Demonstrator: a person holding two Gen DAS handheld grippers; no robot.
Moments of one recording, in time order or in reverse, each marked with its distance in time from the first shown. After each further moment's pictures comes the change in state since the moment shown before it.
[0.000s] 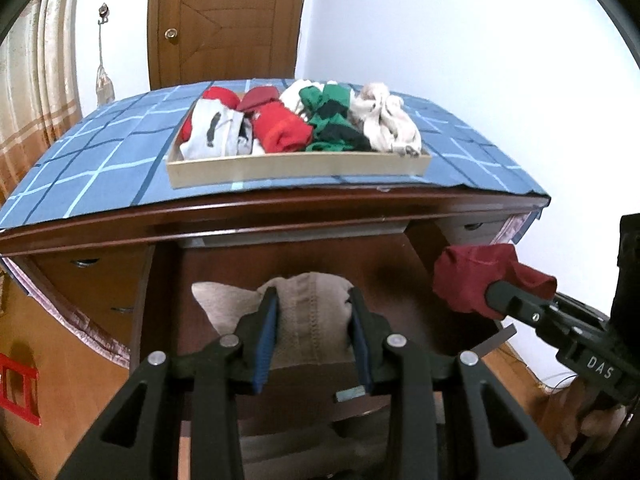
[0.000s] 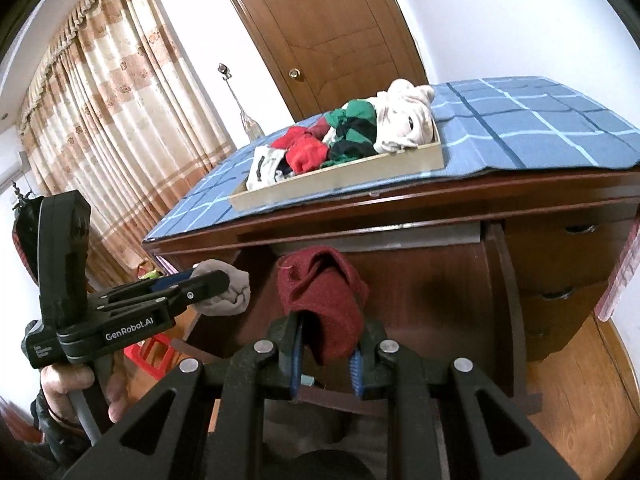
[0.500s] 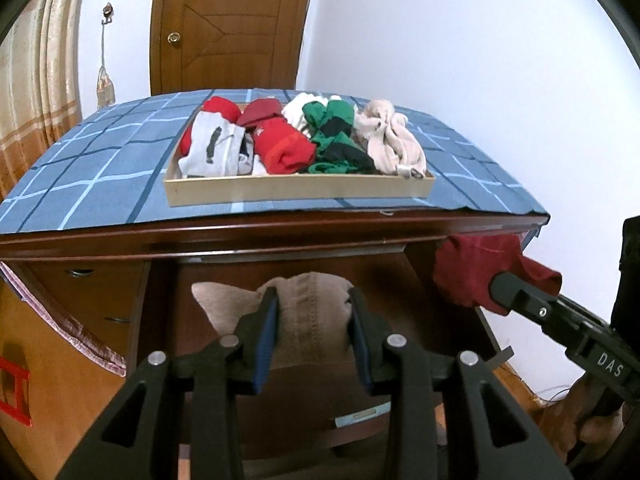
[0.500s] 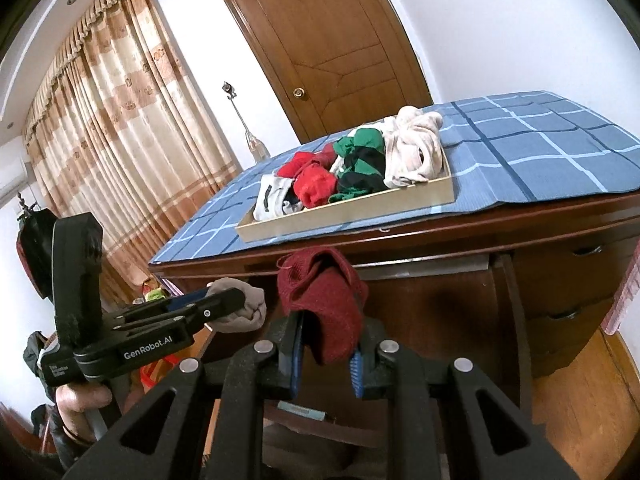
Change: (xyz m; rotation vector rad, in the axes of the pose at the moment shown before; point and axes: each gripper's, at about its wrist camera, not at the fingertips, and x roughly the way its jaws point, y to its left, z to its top) left arm 0.007 0.005 0.019 -0.027 -0.035 -0.018; right arm 0.002 0.006 0.020 0.011 -0.062 0.022
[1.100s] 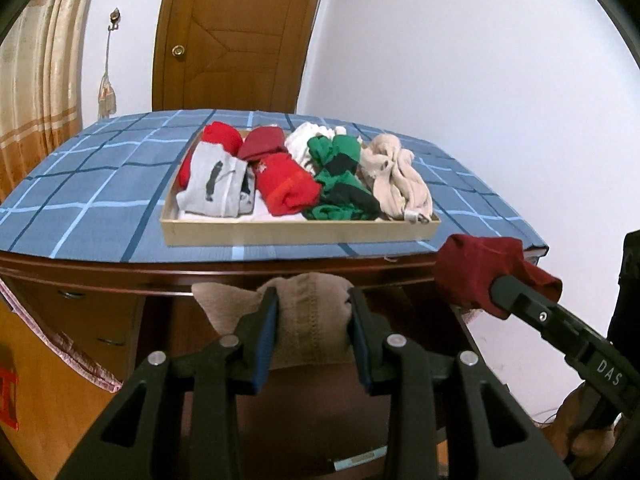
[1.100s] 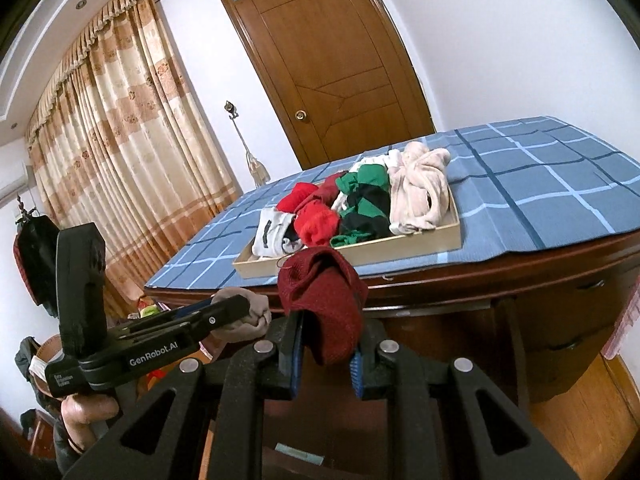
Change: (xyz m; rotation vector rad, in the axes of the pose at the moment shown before) left arm 0.008 0.008 0.029 -0.034 -0.082 -0.024; right arm 0.011 0.004 0.027 -0.022 -0.085 -0.011
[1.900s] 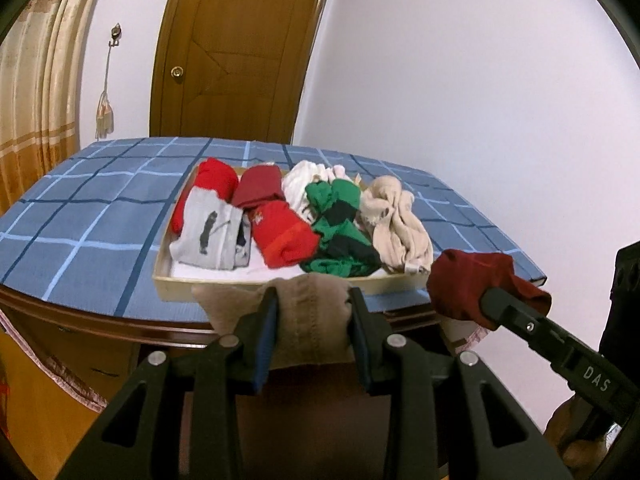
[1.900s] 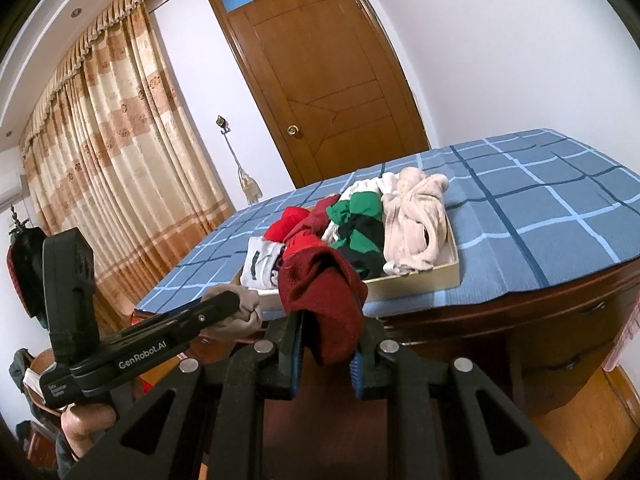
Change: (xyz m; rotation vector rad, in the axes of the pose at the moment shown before) left arm 0.005 0.001 0.033 -0.007 -0.099 -0.018; right arm 0.015 -0.004 0.026 0.012 -0.053 -0.029
